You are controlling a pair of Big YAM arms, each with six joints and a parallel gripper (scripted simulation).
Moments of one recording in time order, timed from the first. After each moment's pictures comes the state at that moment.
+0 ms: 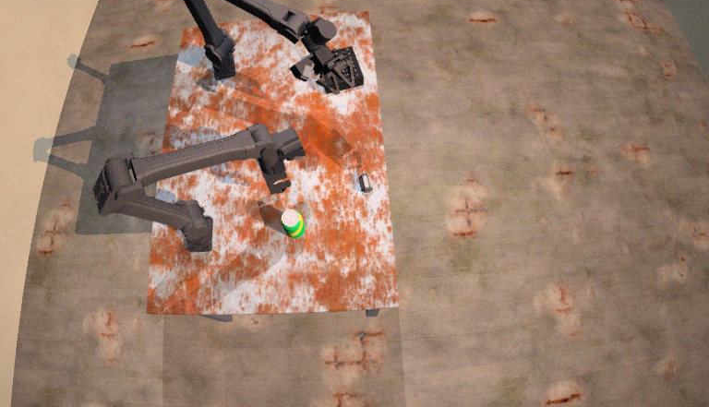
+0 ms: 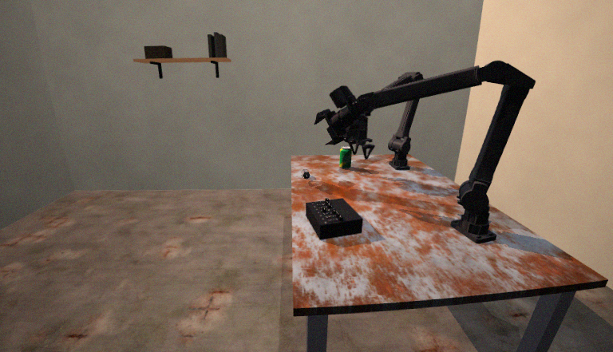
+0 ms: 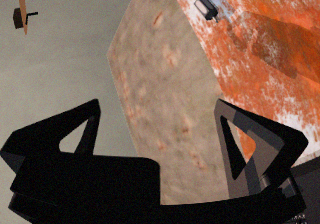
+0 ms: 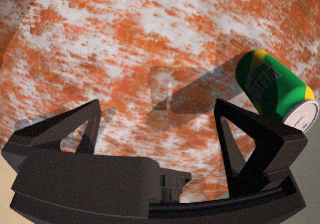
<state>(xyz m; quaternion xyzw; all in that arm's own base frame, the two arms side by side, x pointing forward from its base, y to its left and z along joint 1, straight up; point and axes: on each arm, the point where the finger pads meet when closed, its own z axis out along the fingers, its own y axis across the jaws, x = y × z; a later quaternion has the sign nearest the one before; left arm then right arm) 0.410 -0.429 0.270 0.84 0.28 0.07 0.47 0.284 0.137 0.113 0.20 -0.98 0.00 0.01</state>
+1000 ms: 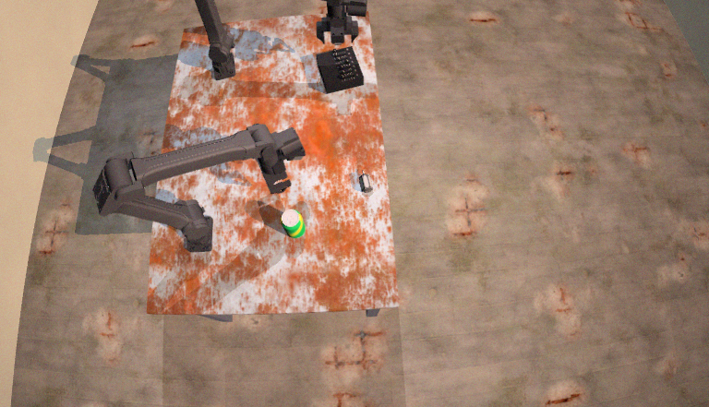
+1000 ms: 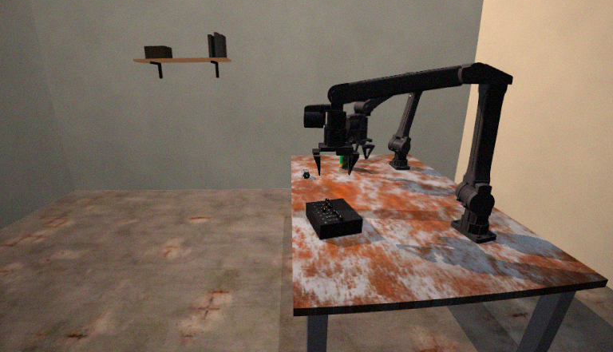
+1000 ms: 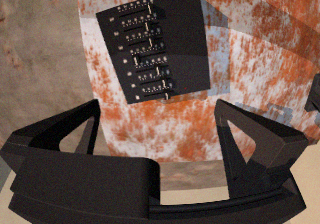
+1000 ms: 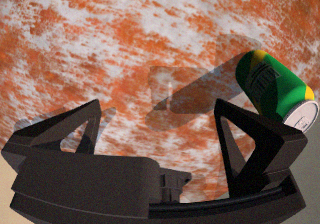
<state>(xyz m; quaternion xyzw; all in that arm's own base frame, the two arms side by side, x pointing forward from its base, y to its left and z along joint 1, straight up) 0.447 -0.166 0.193 0.77 0.64 0.00 0.00 0.284 0.137 0.113 0.20 -0.98 0.00 0.01</state>
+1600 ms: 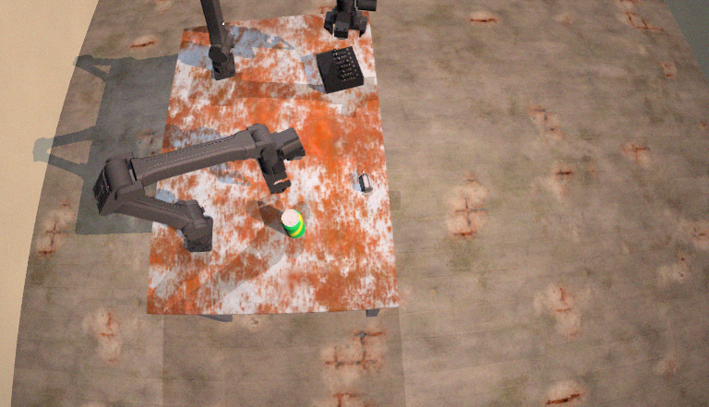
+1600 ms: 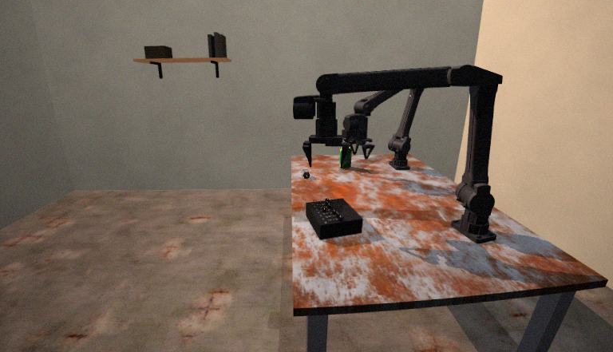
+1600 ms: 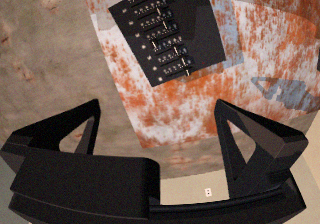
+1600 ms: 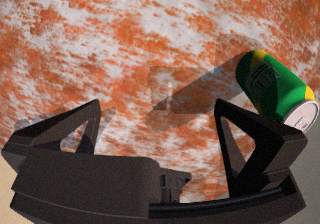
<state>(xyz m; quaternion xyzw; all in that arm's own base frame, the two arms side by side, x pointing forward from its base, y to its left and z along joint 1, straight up) 0.477 -0.165 0.221 0.83 0.56 0.02 -0.03 0.284 0.137 0.113 0.20 -0.98 0.00 0.01</state>
